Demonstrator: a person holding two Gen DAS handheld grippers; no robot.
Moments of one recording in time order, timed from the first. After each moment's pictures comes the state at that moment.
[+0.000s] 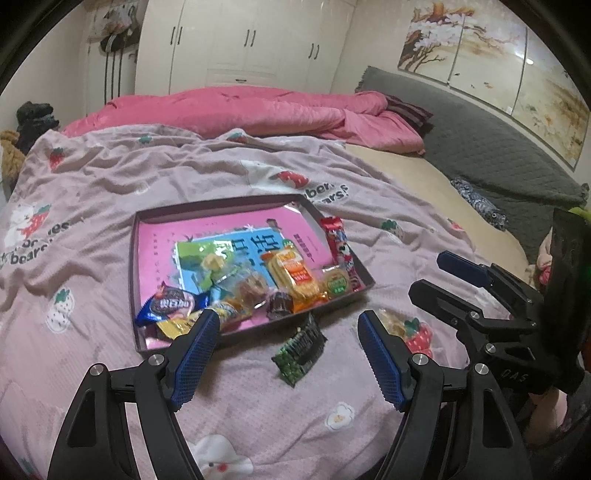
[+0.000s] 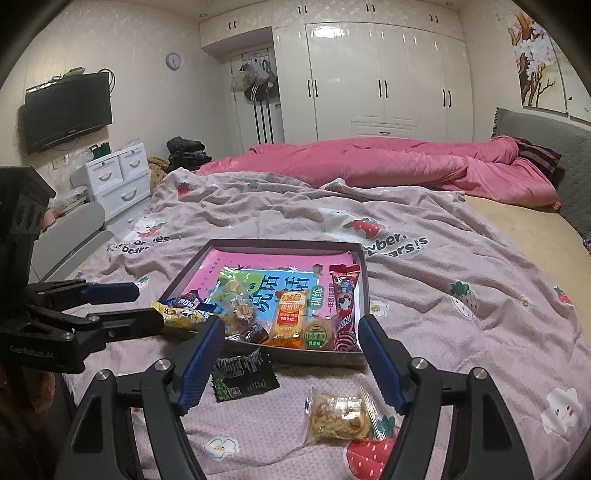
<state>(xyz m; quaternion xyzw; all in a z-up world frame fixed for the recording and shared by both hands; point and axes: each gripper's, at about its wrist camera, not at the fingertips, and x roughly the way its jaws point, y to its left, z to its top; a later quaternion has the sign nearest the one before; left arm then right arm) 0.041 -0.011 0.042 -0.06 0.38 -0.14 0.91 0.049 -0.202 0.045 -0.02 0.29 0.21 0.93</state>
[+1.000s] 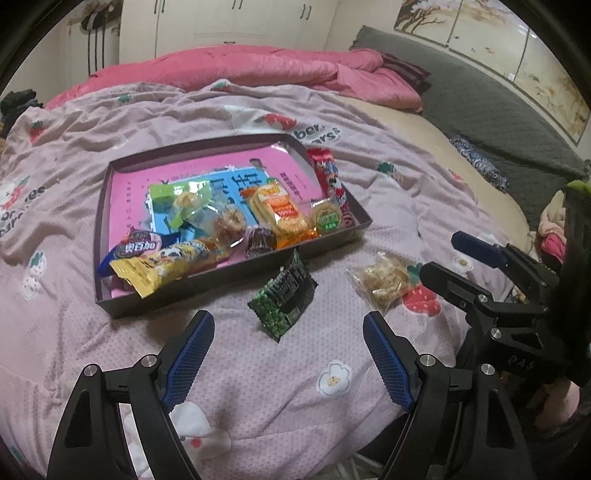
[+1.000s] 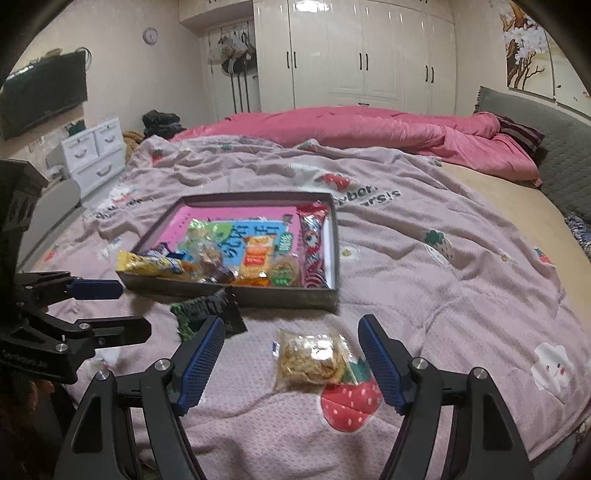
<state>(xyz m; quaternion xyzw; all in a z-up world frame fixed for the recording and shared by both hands) 0.040 -0.037 -0.005 -0.04 0.46 -0.16 0.87 0.036 -0.217 0.005 -0.04 0.36 0.15 0.92</state>
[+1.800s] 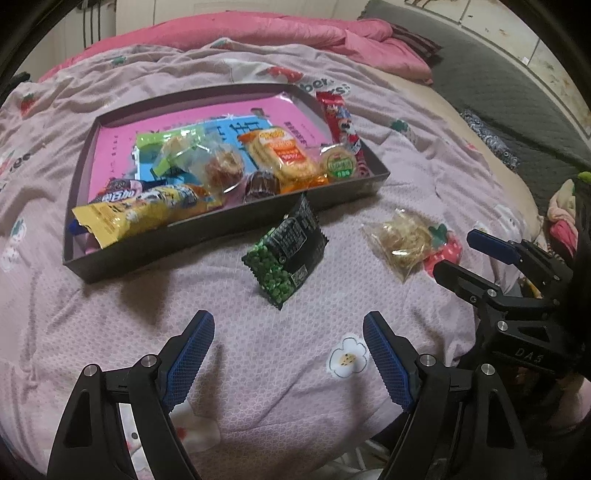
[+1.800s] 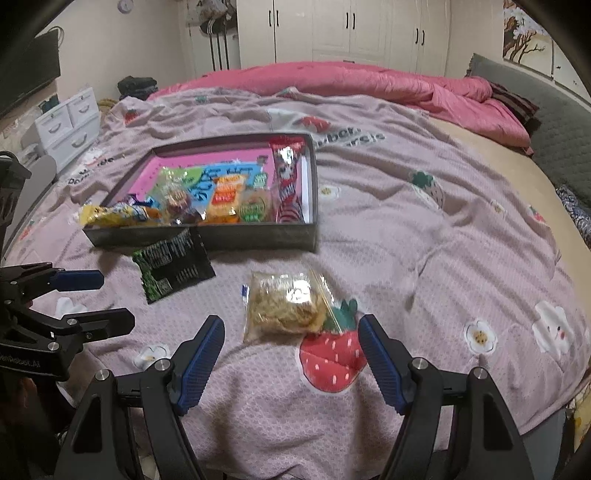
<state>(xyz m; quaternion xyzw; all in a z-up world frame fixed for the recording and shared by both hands) 0.048 -0.042 -0.046 -0.03 0.51 -0.15 0.84 0.043 -0.224 -0.032 -0.05 0.44 0.12 0.89</state>
